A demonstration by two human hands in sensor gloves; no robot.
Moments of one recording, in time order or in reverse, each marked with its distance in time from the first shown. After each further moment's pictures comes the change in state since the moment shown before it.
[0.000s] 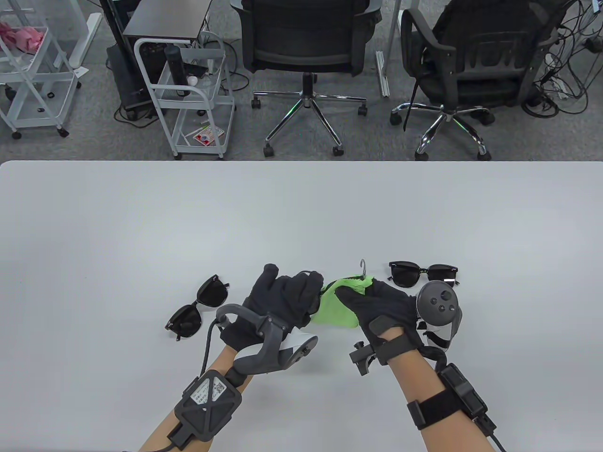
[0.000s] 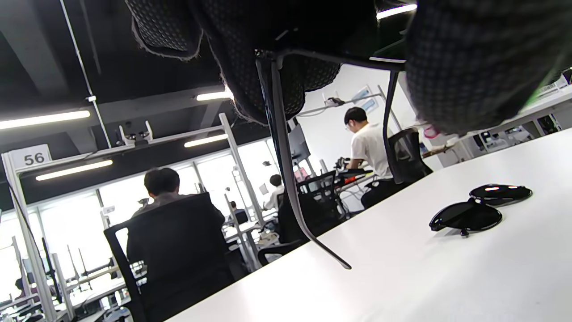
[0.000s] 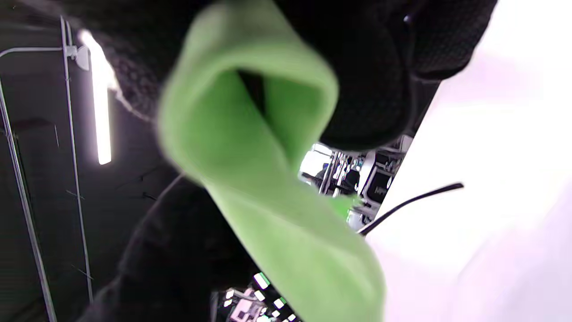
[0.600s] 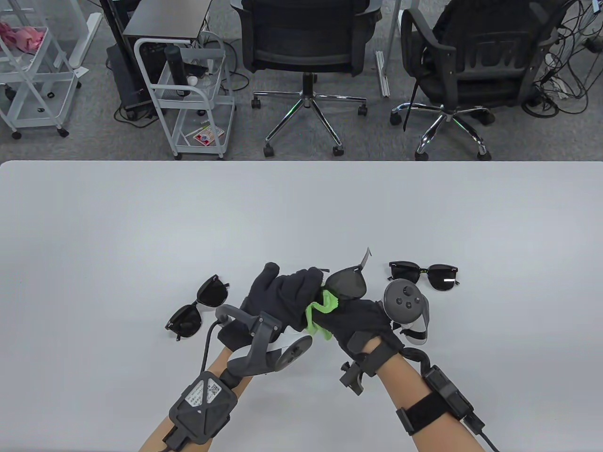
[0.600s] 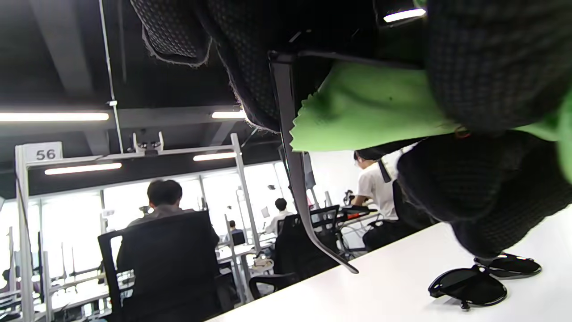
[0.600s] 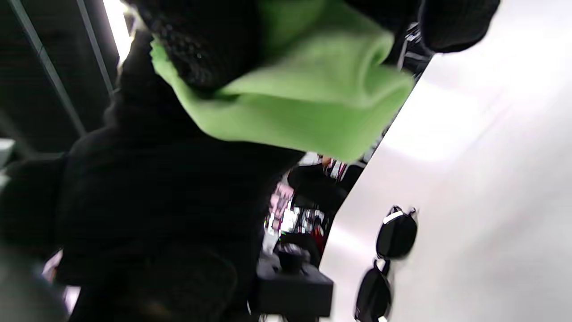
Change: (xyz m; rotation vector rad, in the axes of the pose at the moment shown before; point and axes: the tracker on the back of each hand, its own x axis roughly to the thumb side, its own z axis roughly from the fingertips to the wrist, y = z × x) left_hand -0.003 0.020 0.001 0.096 0.055 0.119; right_hand 0.004 0.049 0.004 0.260 -0.006 -0.034
